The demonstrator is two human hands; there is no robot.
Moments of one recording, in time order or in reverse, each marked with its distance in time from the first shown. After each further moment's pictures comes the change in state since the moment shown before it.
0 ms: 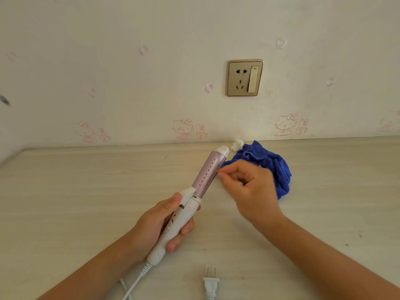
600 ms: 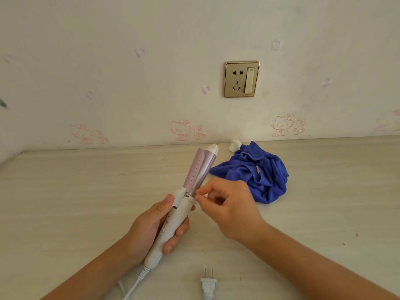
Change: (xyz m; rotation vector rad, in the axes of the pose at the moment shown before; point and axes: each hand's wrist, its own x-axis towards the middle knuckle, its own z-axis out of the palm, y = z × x) left_hand -0.003 0.000 0.002 -0.027 0.010 0.031; right_hand -0.019 -0.006 0.020 -0.029 -0.245 -0.053
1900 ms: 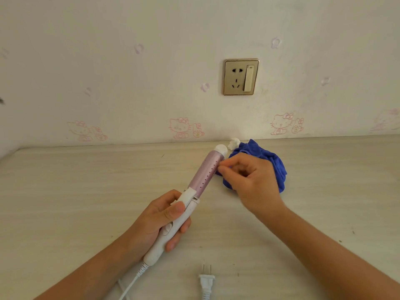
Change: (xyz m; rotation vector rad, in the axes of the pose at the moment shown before) left_hand 0.001 -0.002 0.000 0.091 0.021 0.101; right_hand 0.020 0.010 -0.038 0.086 0.224 0.062
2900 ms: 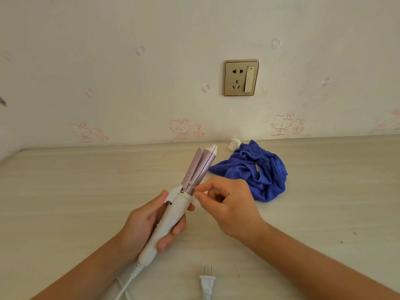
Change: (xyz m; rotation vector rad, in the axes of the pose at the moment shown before) left_hand -0.001 0.003 -0.009 -0.156 -0.078 -0.141; right_hand -0.030 -0.004 0.035 -0.090 -0.168 -0.089
